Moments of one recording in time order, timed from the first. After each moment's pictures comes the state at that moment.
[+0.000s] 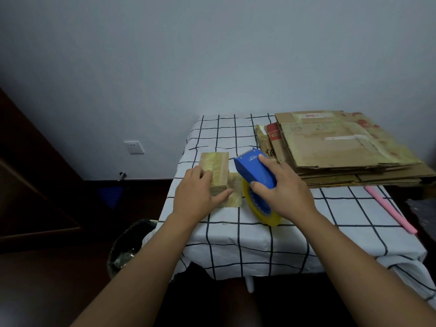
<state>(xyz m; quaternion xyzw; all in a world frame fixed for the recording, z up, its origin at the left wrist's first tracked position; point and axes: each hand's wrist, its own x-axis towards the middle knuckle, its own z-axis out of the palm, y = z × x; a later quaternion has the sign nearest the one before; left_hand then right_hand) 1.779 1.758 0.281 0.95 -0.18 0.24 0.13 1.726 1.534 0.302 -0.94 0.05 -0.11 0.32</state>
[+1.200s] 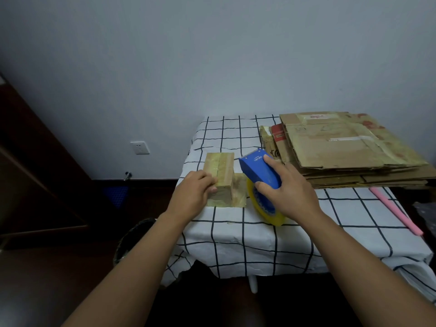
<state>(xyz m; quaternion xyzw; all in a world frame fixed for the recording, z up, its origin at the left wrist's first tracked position) 1.781 1.787 0.287 0.93 -0.26 0.14 0.21 1.725 1.534 0.301 -0.94 0.05 -0.11 0.31</state>
